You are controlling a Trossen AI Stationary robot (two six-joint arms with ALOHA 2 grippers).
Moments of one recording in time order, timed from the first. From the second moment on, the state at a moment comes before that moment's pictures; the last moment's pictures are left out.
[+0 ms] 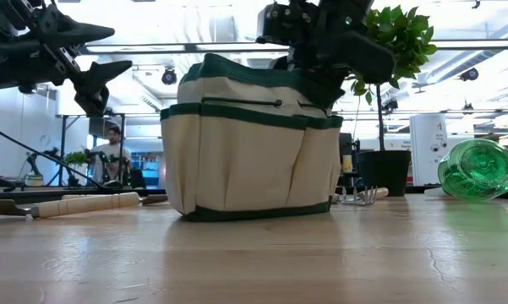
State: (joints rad) left arm 0.04 0.31 0.01 0.41 0.06 -0.50; right arm 0.20 1.83 1.36 -0.66 0.23 -0.16
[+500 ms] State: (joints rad) left arm 0.04 0.31 0.01 0.41 0.06 -0.50; right arm 0.20 1.83 1.36 -0.65 0.24 -0.12
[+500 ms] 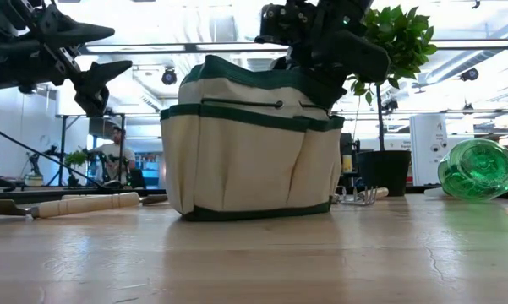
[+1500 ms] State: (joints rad) left arm 0.04 0.31 0.01 0.40 0.06 -0.50; right arm 0.23 1.61 1.31 -0.54 0.28 -0.08
